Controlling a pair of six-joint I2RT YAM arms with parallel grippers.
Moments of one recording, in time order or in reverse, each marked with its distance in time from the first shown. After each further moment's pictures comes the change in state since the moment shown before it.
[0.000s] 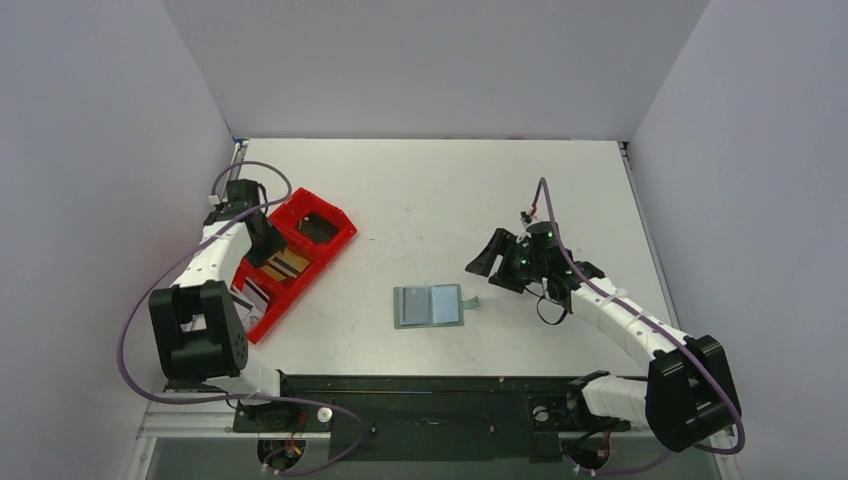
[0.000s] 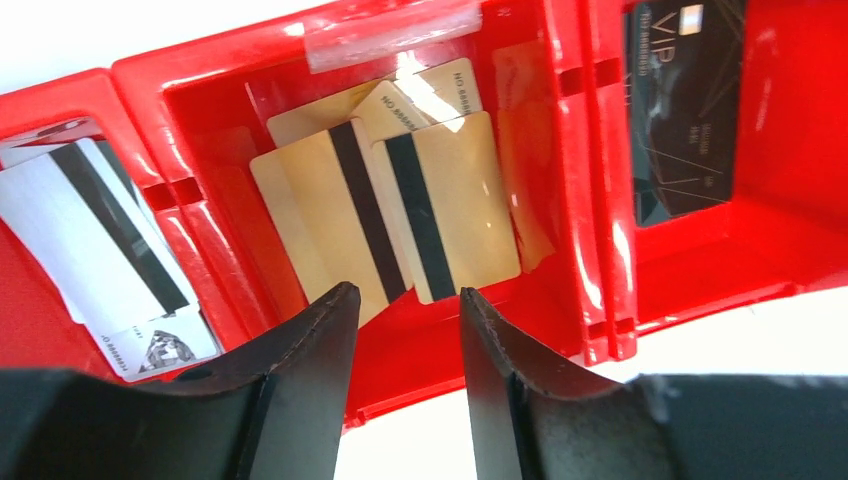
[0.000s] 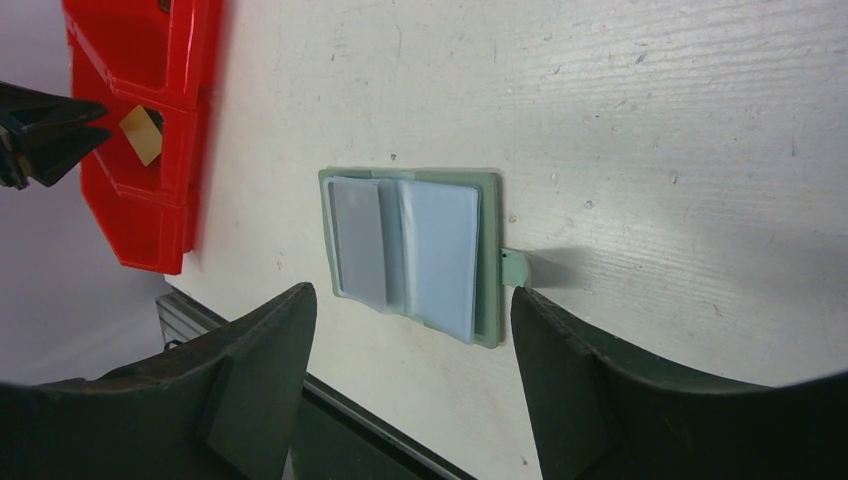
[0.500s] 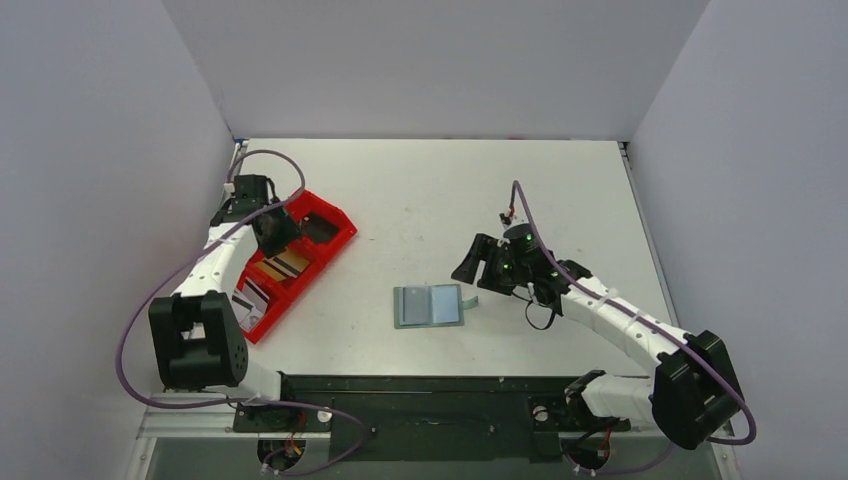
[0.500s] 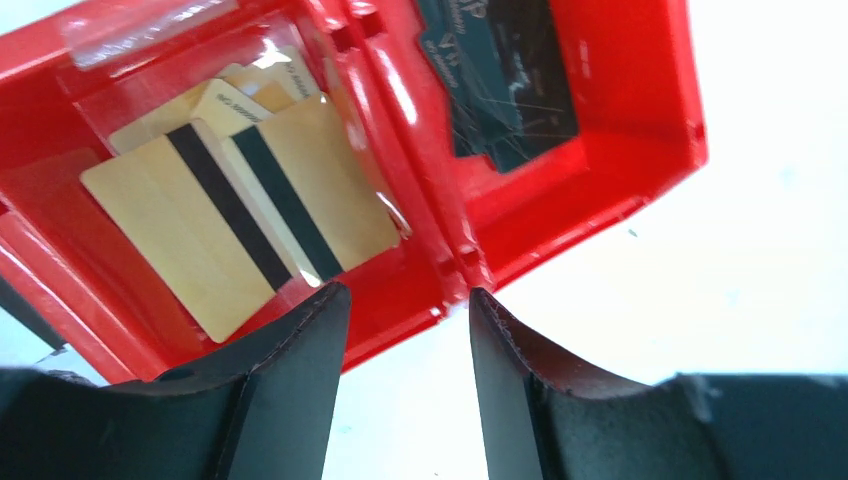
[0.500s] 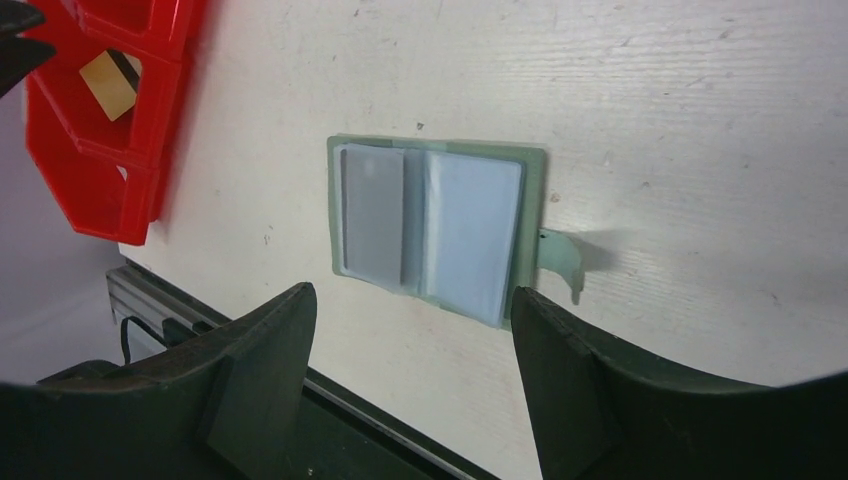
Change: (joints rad) left arm -0.059 -0.042 0.000 0.079 0.147 0.019; right arm 0.140 0.003 0.048 -0.066 0.106 -0.015
